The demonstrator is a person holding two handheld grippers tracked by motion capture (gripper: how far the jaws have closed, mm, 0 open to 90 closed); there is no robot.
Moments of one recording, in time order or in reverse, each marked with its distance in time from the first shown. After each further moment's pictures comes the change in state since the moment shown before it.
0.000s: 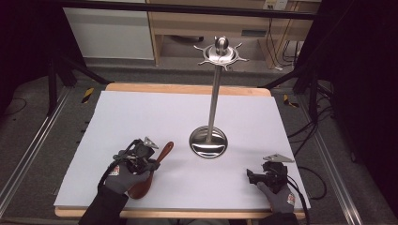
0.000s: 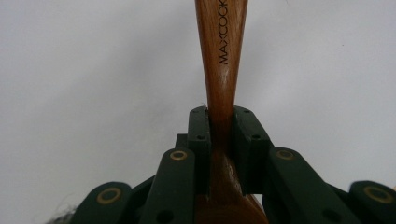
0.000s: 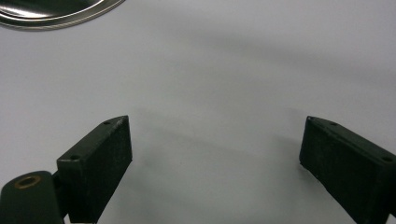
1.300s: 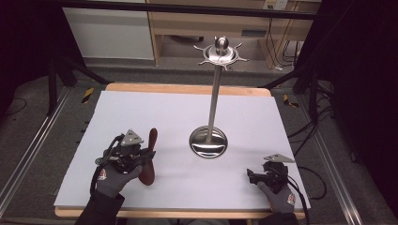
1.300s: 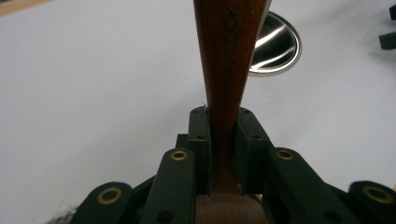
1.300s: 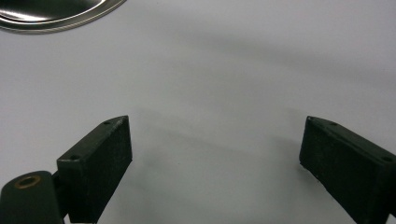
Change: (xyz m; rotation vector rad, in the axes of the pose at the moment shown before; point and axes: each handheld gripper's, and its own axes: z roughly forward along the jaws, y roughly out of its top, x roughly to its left) left arm -0.001 -0.006 -0.052 -0.319 0.054 -0.052; right arm 0.000 0.000 -0.001 -0.001 -0.004 0.014
